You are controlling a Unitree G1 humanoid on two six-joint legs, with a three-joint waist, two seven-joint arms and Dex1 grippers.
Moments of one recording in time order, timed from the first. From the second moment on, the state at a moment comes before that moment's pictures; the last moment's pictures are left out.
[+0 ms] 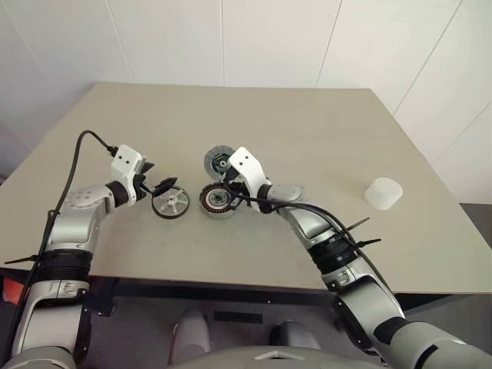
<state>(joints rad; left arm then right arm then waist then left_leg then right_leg) -0.42 0.60 0.13 0.30 -0.25 0.36 -0.78 -0.62 -0.13 0.32 0.15 0.01 0.61 0.57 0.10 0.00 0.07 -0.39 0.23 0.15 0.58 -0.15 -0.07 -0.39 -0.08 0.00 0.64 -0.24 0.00</state>
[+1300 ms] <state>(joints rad) -0.38 0.63 0.14 0.16 -0.31 0.49 -0.79 -0.62 -0.06 0.38 0.24 0.00 0.57 0.59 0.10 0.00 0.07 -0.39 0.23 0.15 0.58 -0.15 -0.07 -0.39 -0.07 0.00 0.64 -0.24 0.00</state>
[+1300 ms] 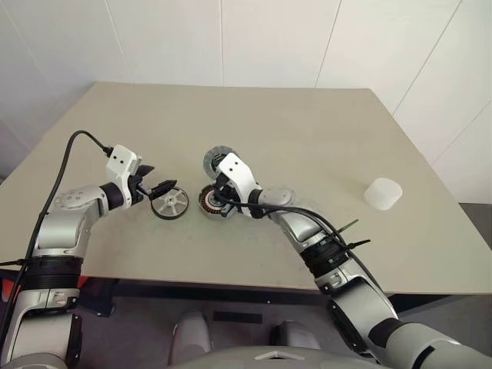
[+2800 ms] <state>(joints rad) -0.38 0.63 0.13 0.19 -0.31 0.46 -0.80 -0.64 -0.07 0.35 0.25 0.01 0.58 0.61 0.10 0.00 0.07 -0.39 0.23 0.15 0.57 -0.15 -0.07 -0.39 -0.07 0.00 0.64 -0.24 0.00</state>
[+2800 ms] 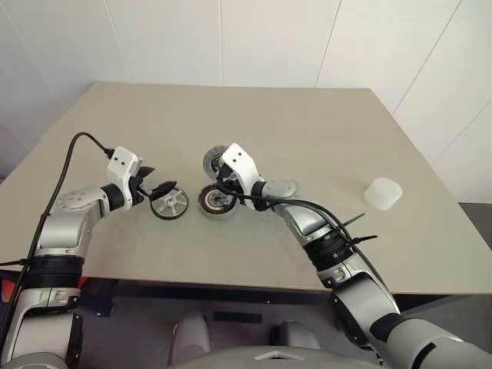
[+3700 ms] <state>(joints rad) -0.38 0.63 0.12 0.21 -0.31 0.45 -0.80 -0.62 -0.08 0.33 0.19 0.02 0.60 0.59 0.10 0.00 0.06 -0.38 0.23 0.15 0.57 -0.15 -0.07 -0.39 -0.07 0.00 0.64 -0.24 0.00</state>
